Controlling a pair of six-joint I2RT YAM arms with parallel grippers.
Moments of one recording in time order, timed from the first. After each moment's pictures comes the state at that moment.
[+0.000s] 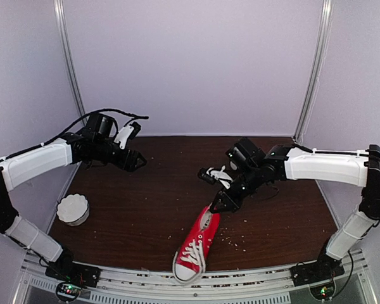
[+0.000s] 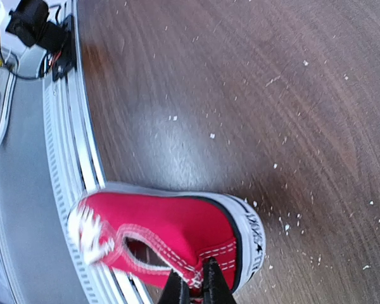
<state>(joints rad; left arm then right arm) -0.46 1.43 1.12 -0.42 0.23 0.05 0.84 1.60 1.19 -0.60 -0.48 -0.03</state>
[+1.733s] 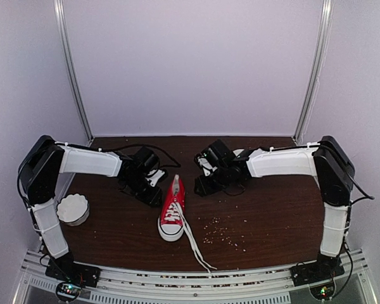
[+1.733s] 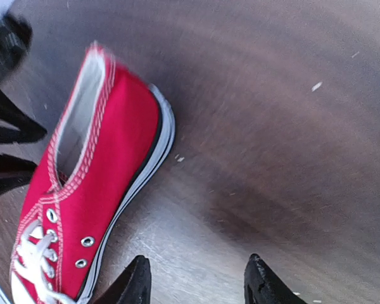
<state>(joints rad) -0.67 1.86 1.16 -0.53 0.12 -0.14 0.83 1.96 1.40 -0.37 -0.03 0.35</state>
